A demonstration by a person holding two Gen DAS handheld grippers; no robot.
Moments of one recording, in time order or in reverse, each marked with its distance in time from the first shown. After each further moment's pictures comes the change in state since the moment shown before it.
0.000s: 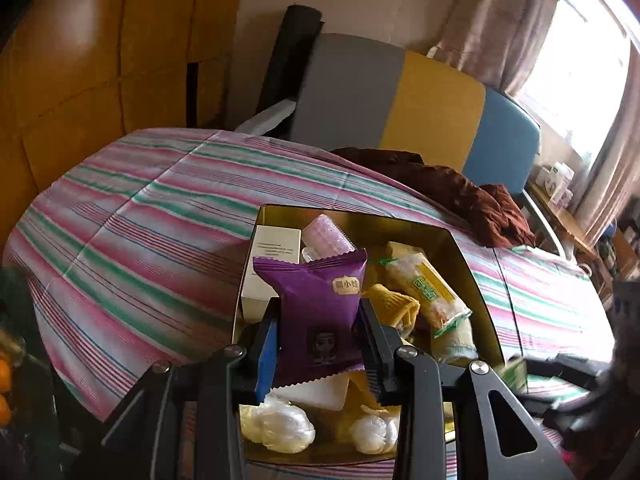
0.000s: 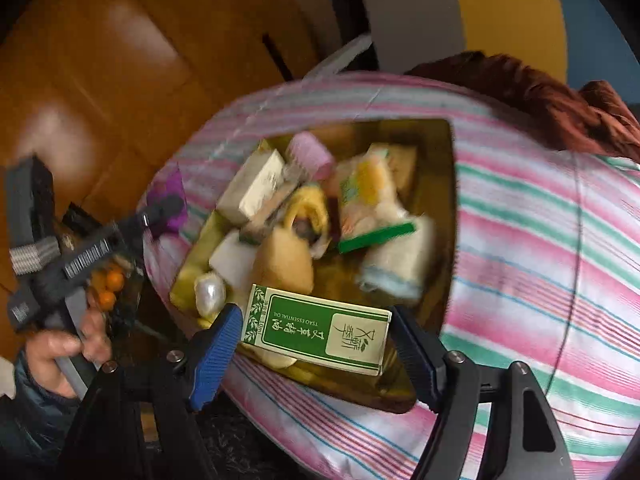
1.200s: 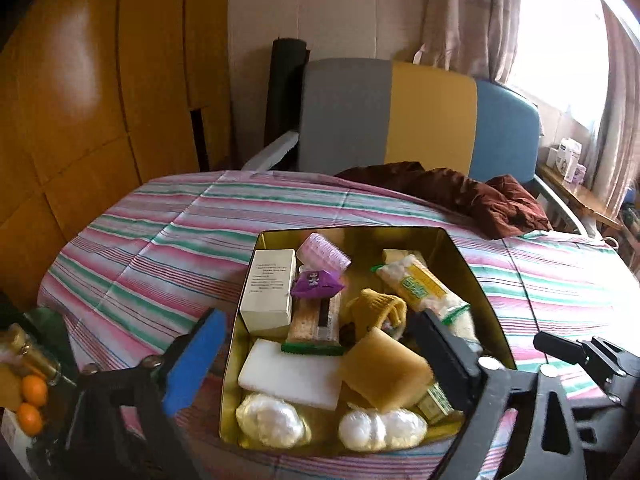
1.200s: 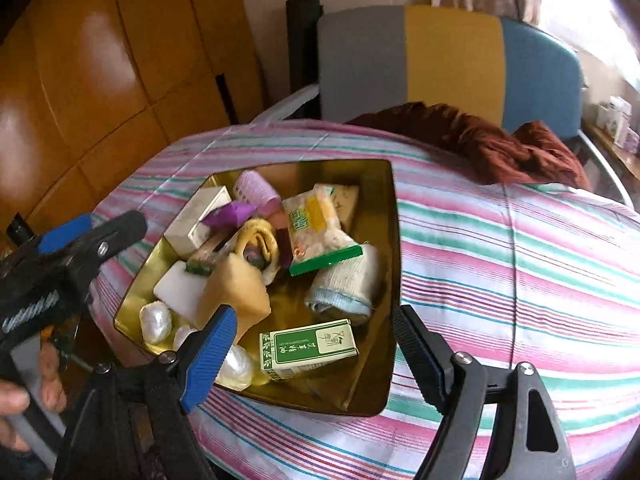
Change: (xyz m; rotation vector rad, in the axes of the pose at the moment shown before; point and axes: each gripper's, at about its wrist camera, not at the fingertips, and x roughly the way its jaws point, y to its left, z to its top) left arm -0.026 -0.054 -0.022 0.152 -0.115 0.129; right arm -0.018 0.018 -0.021 0.013 -0.238 -0.291
